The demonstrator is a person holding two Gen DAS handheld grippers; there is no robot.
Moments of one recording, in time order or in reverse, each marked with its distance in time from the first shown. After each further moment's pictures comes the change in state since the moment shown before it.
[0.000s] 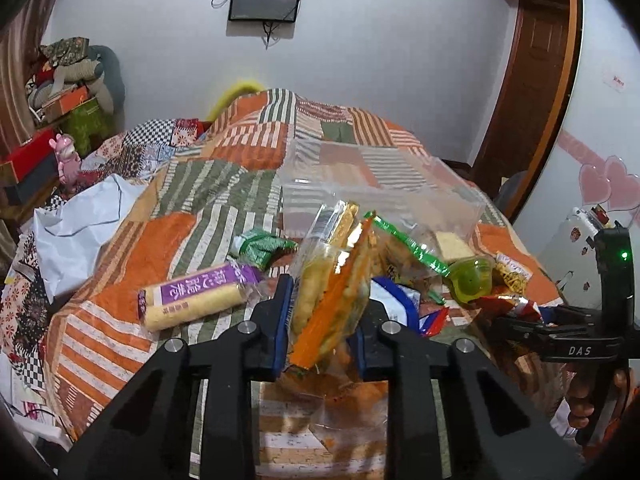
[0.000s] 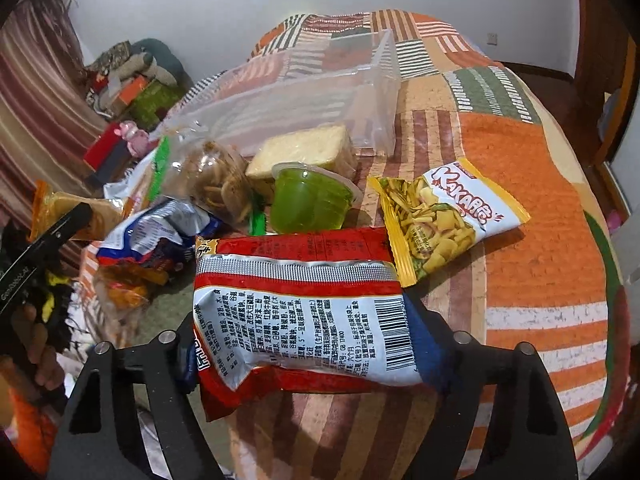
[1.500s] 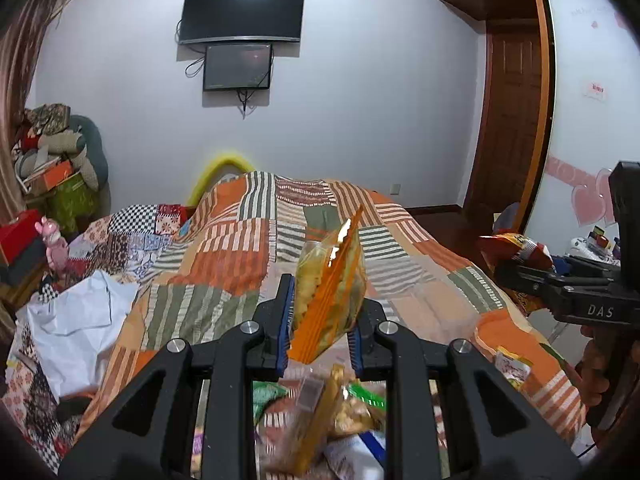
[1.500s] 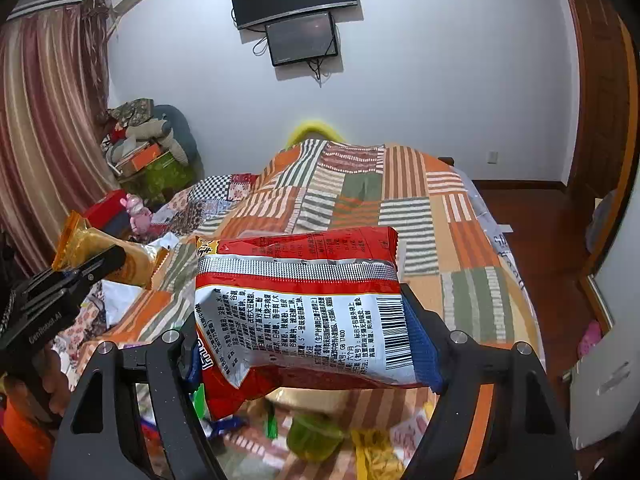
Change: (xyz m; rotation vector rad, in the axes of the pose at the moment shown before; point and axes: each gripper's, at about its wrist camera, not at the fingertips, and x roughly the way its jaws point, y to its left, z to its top) left arm 0.022 -0.025 0.107 0.118 -0.208 -0.017; right arm -0.040 0.037 0.109 -0.154 -0.370 -0.061
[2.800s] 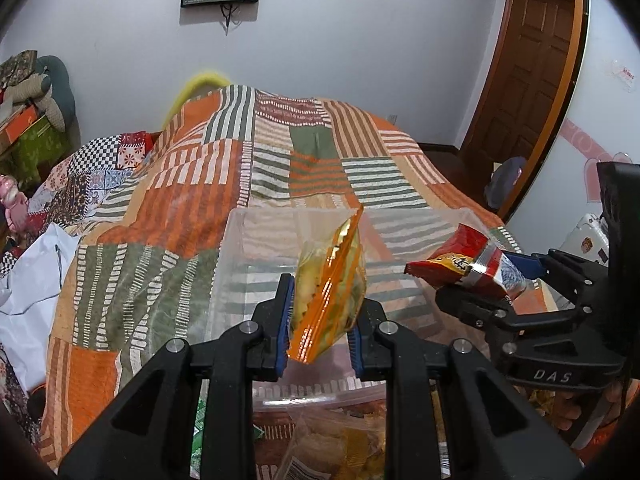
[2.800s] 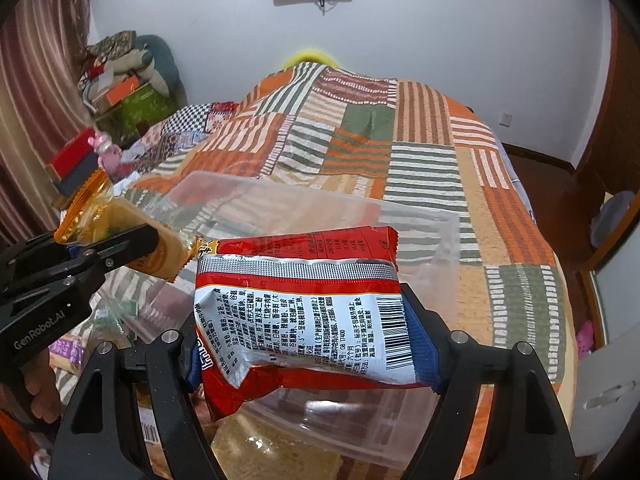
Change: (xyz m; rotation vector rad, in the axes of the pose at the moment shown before) left arm 0.146 0.010 -0.012 -0.051 0.299 -0.066; right arm 0.120 0.001 0.000 -0.079 0.258 -0.039
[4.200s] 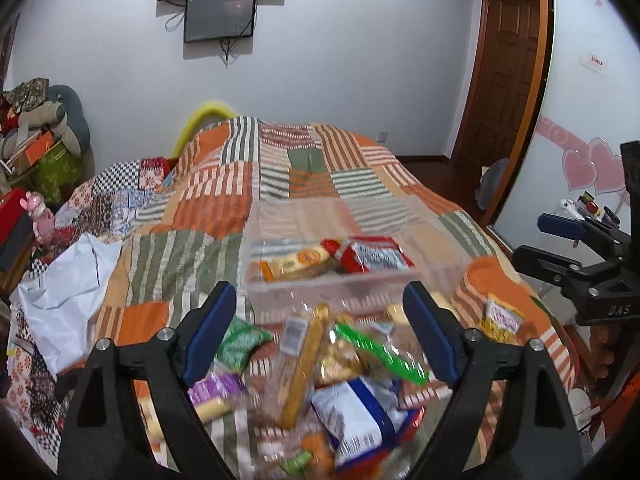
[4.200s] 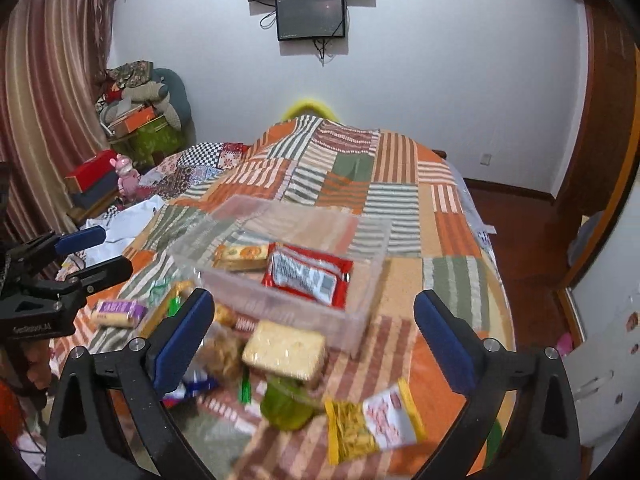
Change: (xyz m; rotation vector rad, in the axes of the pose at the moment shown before) left arm -0.129 -0.023 -0.054 0.057 -0.082 0.016; right arm -0.125 0.008 -0.050 -0.006 -0.164 -0.036
